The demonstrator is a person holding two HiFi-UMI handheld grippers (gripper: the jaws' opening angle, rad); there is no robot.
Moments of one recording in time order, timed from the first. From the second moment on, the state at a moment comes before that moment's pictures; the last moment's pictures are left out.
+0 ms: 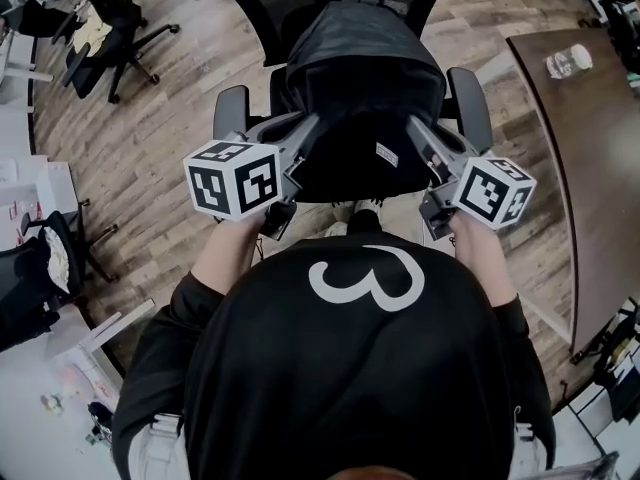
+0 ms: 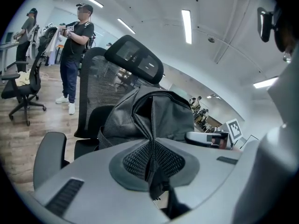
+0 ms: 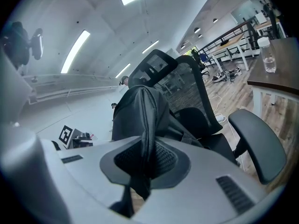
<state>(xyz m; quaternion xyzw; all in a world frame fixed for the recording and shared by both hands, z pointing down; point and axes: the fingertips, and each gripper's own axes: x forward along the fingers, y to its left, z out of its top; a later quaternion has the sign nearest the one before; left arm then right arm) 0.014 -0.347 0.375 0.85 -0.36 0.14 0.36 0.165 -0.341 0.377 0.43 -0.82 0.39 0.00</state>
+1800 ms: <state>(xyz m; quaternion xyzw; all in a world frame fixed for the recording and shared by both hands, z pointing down) 0.008 -0.393 0.514 0.79 -0.40 0.19 0.42 0.164 -0.401 0.522 0.40 -0.78 0.47 0.09</state>
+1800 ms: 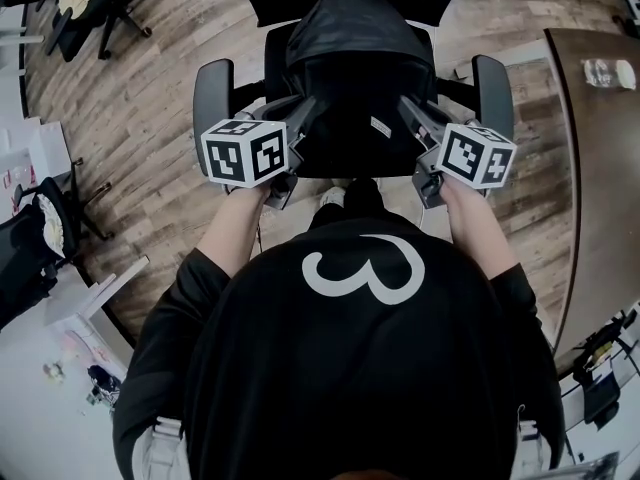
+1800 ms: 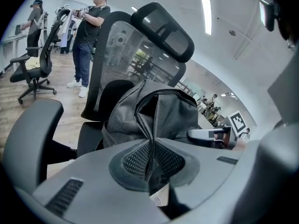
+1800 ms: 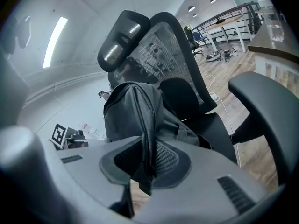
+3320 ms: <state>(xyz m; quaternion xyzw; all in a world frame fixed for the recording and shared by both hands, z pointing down) 0.008 -0.406 0.546 0.81 -0.36 0.17 0.43 0.165 -0.413 0.540 0.39 -0.80 0.44 0.09</state>
